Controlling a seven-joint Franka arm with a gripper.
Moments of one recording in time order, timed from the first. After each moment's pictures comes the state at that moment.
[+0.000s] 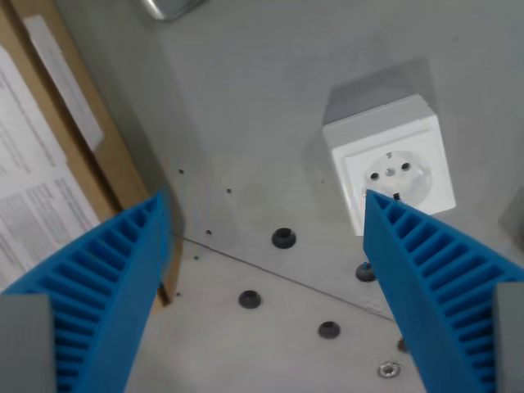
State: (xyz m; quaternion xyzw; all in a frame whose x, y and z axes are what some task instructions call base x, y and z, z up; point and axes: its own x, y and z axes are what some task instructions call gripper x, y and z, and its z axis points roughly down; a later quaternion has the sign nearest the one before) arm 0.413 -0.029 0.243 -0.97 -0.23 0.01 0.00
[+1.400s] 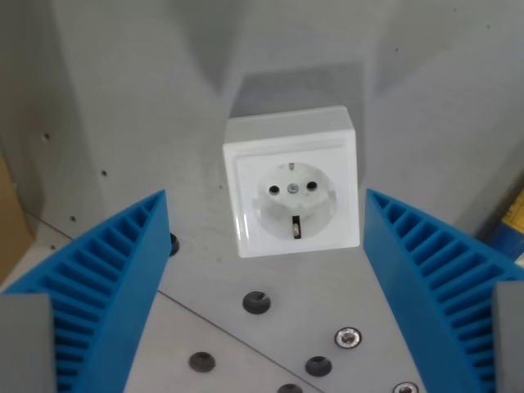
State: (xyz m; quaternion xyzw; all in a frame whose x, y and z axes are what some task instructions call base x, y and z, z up) arm 0.420 -0.092 0.188 -0.94 -0.33 0.00 0.01
